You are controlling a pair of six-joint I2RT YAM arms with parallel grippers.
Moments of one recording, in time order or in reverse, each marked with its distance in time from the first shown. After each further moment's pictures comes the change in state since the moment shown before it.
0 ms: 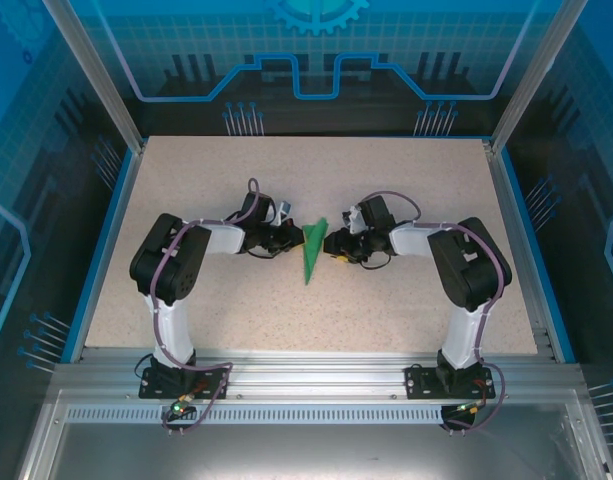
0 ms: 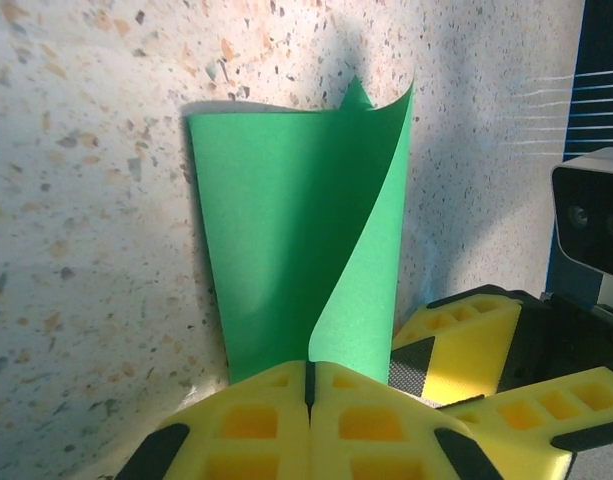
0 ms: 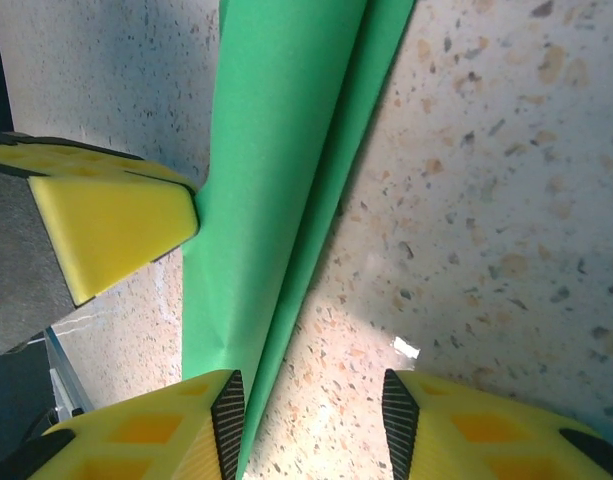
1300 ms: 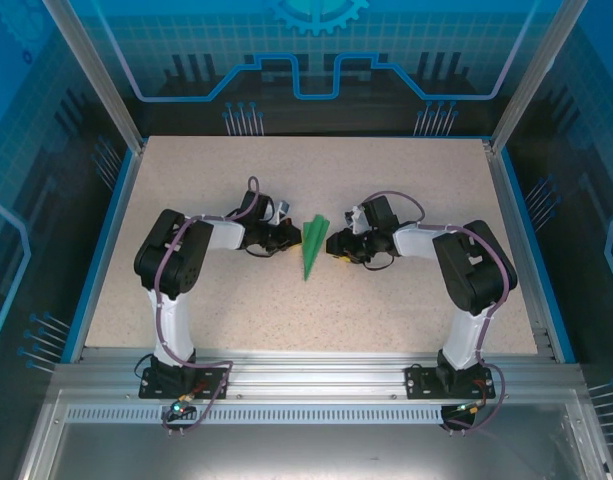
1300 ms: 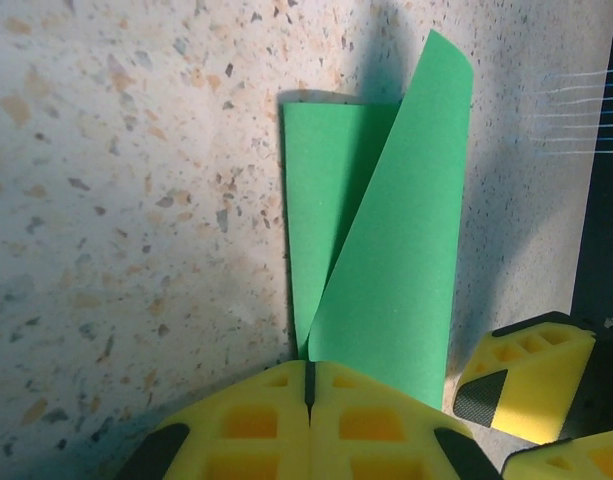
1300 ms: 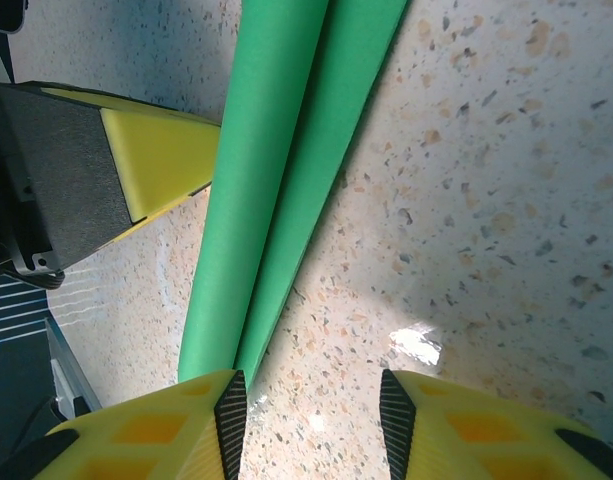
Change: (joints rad) left arm 0.024 0.055 0.047 -0.045 0.008 0.063; right arm -0.011 -0.034 -0.023 -0.012 -0.011 -0.022
